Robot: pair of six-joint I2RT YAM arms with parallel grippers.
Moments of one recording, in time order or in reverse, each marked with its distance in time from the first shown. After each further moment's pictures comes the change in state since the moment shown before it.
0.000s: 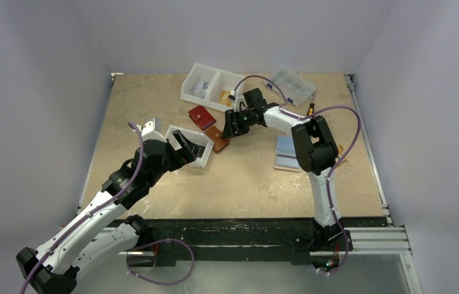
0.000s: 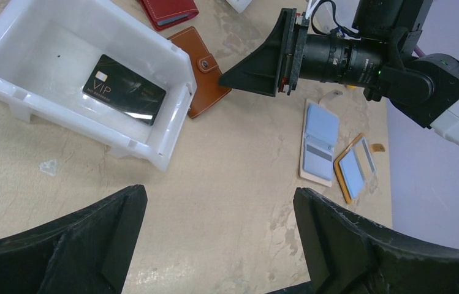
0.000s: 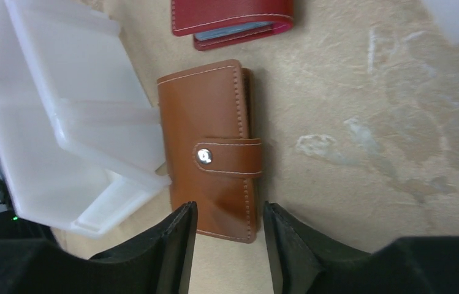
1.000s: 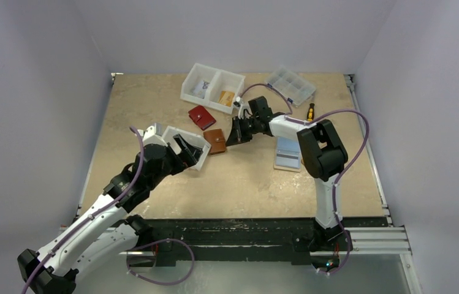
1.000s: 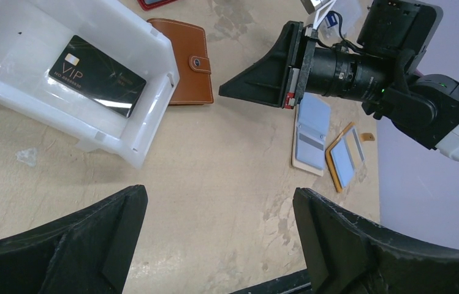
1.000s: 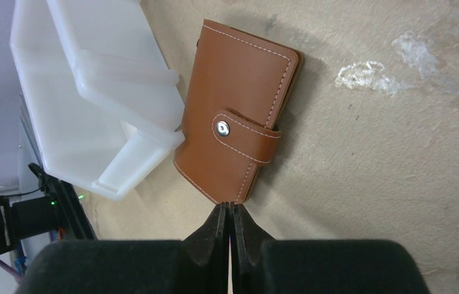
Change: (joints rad) left arm 0.000 -0.038 -0.074 0.047 0.049 -0.035; right arm 0.006 -0.129 -0.232 0.138 -0.064 0.119
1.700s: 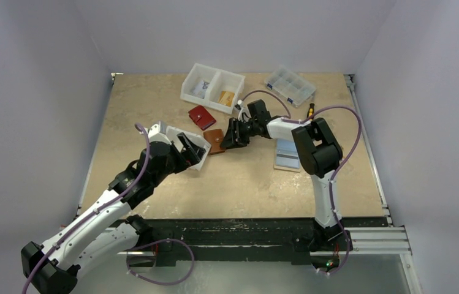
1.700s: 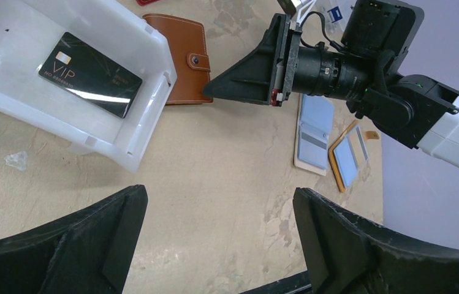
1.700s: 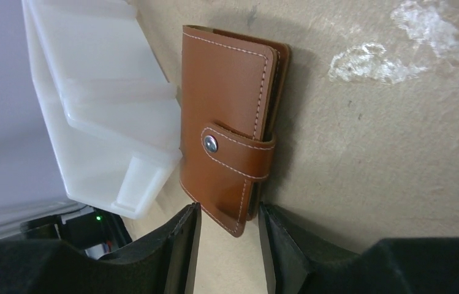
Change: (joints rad) left arm 0.000 0.062 0.000 0.047 0.012 0.003; right arm 0.000 0.063 -0.021 0.101 -0.048 0.193
